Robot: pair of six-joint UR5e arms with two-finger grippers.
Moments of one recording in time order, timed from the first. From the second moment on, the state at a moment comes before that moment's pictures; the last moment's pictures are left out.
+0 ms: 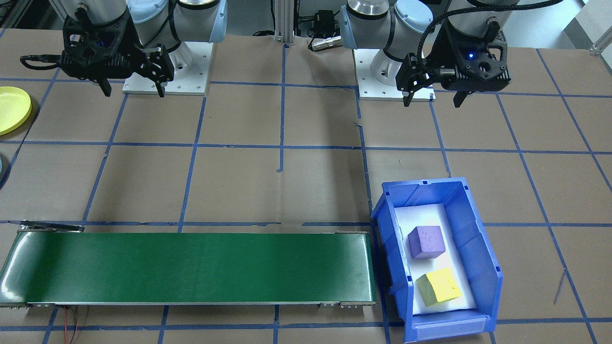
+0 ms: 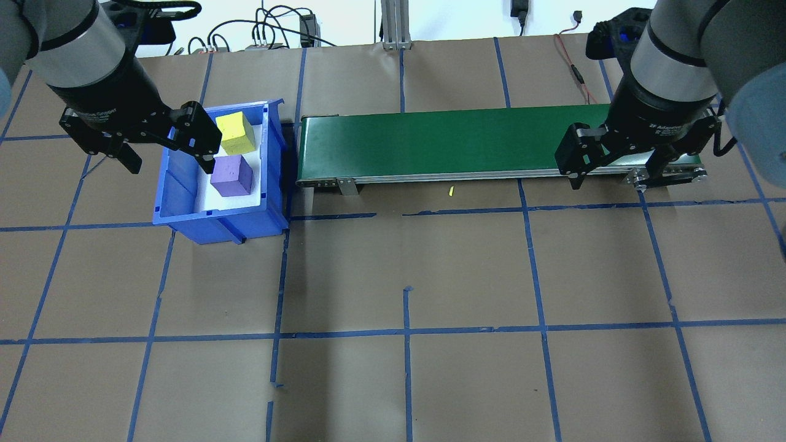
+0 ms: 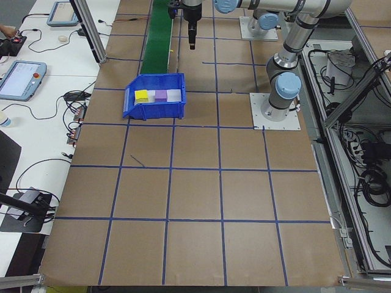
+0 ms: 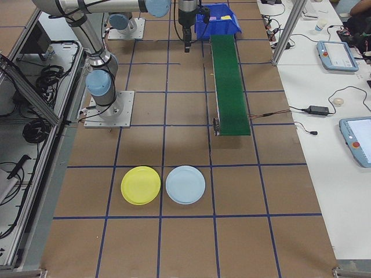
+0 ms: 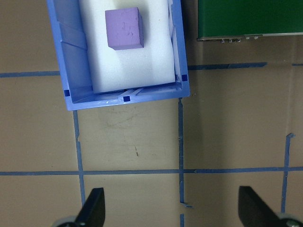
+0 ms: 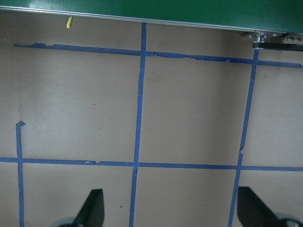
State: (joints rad) left arm -1.53 -1.50 -1.57 -1.67 1.62 0.06; right arm 1.57 -1.70 1.67 -1.53 -1.65 -0.08
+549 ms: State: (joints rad) left arm -1.54 -1.50 -1.58 -1.67 1.62 0.07; right arm 1.57 -1.70 1.68 -1.52 -1.65 -0.08
